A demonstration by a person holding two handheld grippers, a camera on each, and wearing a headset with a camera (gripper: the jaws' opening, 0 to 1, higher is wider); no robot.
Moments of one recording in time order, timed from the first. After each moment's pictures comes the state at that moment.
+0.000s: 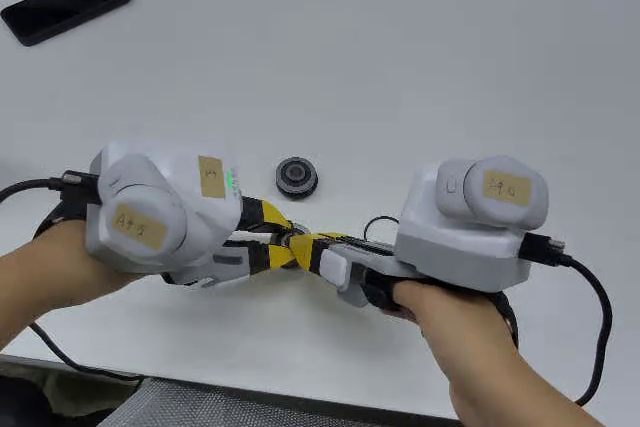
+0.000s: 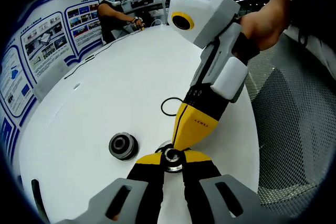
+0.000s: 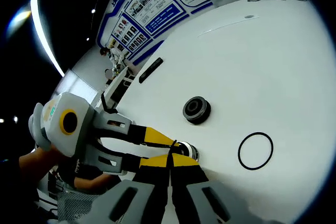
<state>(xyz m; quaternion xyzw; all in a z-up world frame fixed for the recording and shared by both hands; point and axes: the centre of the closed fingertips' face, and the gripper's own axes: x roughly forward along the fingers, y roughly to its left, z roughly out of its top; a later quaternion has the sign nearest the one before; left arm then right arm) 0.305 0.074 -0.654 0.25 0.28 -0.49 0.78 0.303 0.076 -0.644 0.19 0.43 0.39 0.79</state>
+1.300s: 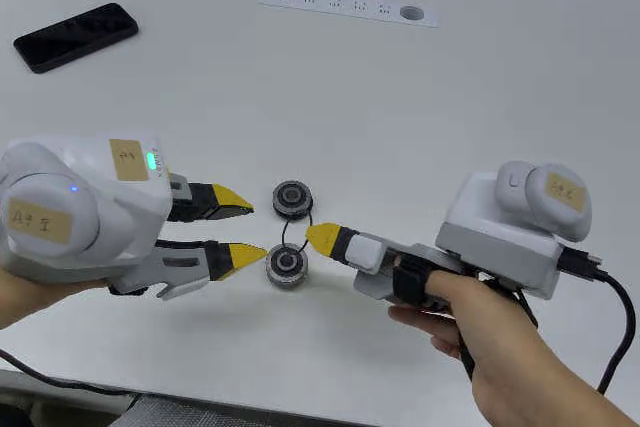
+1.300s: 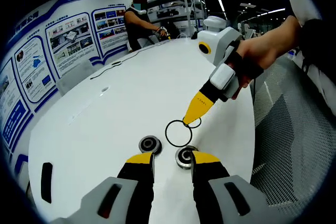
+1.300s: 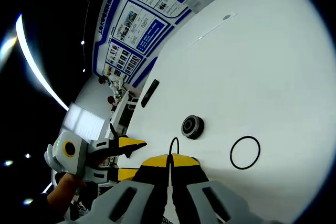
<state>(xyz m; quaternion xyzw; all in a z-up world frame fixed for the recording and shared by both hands) 0.309 0.106 -0.598 0.20 0.25 -0.42 0.85 0.324 0.050 -0.613 0.31 0.41 0.34 0.78</state>
